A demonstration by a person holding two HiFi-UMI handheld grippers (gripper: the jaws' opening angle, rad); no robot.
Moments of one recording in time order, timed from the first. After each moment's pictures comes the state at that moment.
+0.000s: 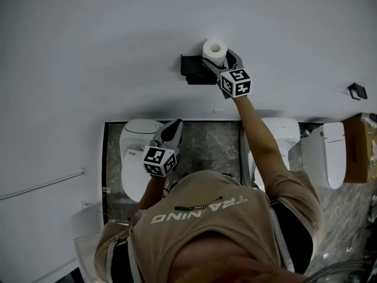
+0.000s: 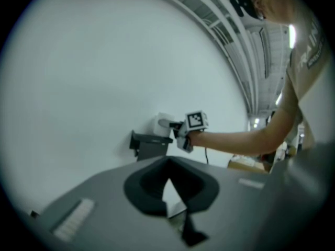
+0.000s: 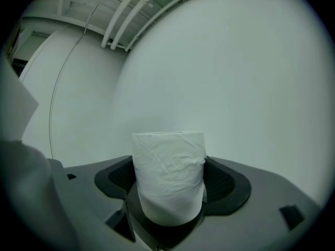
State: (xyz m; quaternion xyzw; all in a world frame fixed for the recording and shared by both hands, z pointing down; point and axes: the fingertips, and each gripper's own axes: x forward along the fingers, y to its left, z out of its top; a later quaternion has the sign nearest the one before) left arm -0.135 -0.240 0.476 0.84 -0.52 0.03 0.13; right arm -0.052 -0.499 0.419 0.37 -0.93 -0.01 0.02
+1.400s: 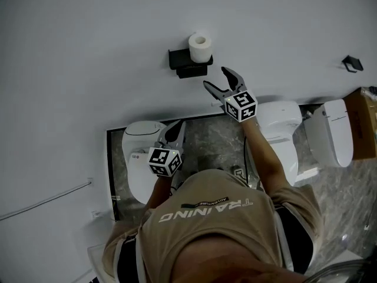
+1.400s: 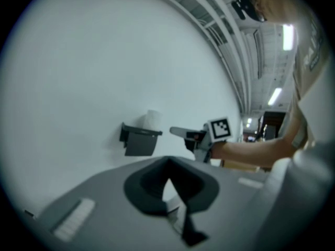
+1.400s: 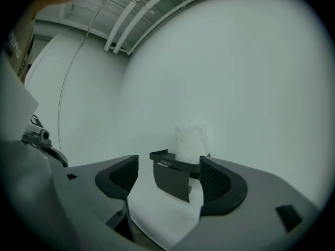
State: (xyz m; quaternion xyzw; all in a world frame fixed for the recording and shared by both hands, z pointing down) left arm -0.112 -0.219 0.500 0.86 -0.49 0.03 0.13; right arm -0.006 -0.380 0.463 0.38 -0.92 0.01 0.02
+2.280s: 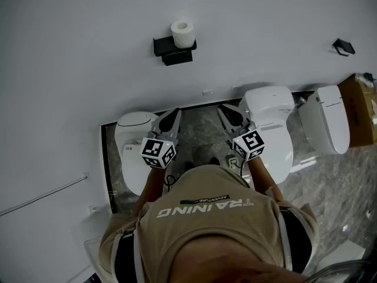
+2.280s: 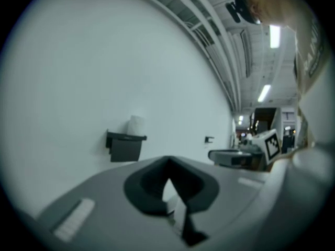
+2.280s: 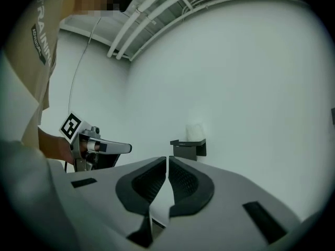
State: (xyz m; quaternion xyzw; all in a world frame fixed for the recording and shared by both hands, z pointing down) left arm -0.070 -0.187 0.480 0.88 -0.46 0.03 0.09; right arm 0.062 -0.190 0.486 0.39 -0.92 0.04 0.01
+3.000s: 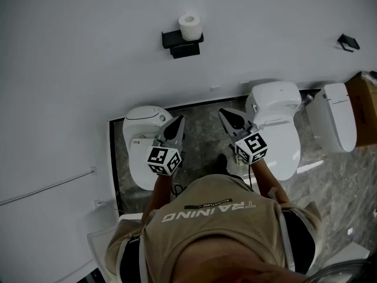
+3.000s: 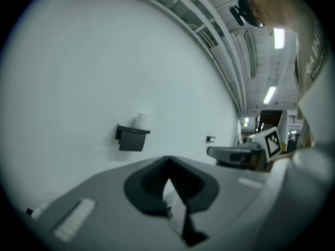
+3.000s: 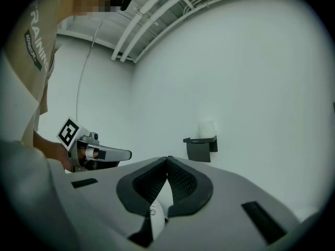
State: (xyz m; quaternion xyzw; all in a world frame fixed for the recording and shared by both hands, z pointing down) left arm -0.084 -0.123 0.495 0.87 -0.49 0.02 0.11; right arm 0.042 -0.137 0.488 0.37 -0.93 0.05 0.01
